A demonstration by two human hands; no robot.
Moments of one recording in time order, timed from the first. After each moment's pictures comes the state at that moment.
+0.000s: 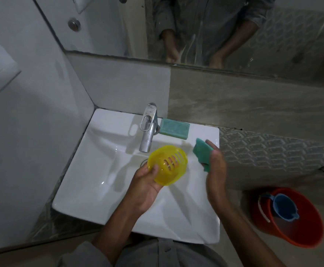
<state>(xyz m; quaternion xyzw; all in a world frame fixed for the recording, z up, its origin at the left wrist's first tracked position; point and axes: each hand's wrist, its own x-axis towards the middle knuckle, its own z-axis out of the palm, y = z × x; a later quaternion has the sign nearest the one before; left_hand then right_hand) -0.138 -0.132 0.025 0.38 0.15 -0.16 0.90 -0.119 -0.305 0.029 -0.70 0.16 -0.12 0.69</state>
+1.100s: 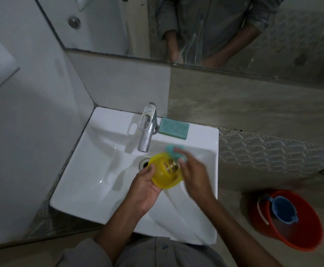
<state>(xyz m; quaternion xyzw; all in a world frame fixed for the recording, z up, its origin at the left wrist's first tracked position) -0.137 -0.137 0.007 0.33 0.21 -0.15 0.91 -0.124 -0.288 0.019 -0.84 -0.04 -0.03 0.54</state>
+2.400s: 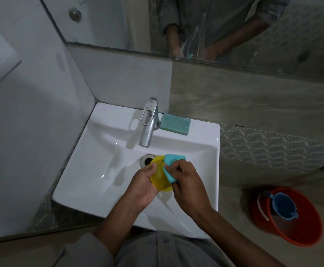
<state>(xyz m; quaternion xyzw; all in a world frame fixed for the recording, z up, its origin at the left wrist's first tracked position) -0.140 -0.129 0.005 0.38 0.25 -0.24 0.86 -0.163 -0.273 0.033 -0.93 -0.15 -0.02 0.34</state>
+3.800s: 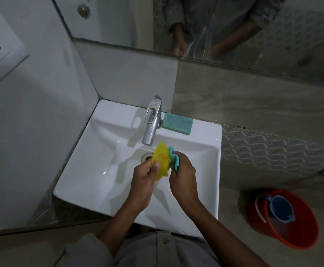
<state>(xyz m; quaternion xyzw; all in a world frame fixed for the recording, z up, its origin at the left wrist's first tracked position) -0.153 -0.129 0.003 0.65 0.11 -0.05 0.75 -0.144 -0.246 0.016 -0.89 0.05 -0.01 0.46</state>
